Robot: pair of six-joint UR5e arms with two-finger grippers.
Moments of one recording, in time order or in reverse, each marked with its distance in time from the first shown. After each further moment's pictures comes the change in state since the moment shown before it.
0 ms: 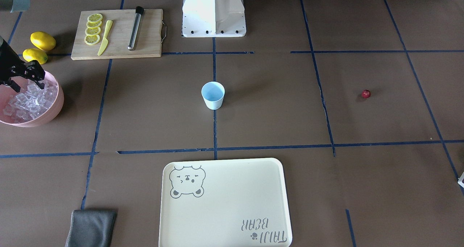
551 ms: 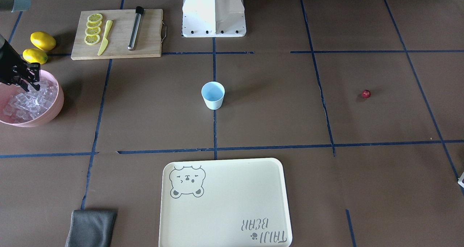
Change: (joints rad) left arm 0.000 0.000 -0.003 0.001 0.000 0.000; right arm -0.008 -0.002 0.002 -0.005 0.004 0.000
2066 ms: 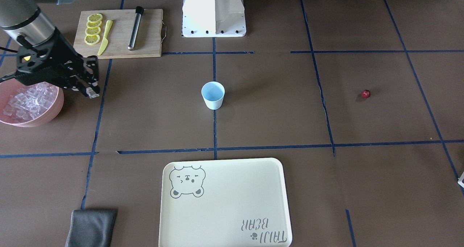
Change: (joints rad) left arm 0.000 0.000 -0.007 0.000 0.000 0.000; right arm -0.062 0.636 0.098 -0.517 0.038 0.148
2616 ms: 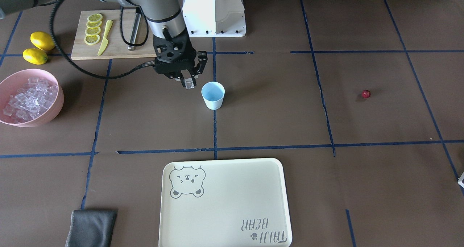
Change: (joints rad) left arm 0.000 0.000 0.002 0.000 0.000 0.000; right arm -0.303 0.392 -0.239 -0.113 -0.270 0.293
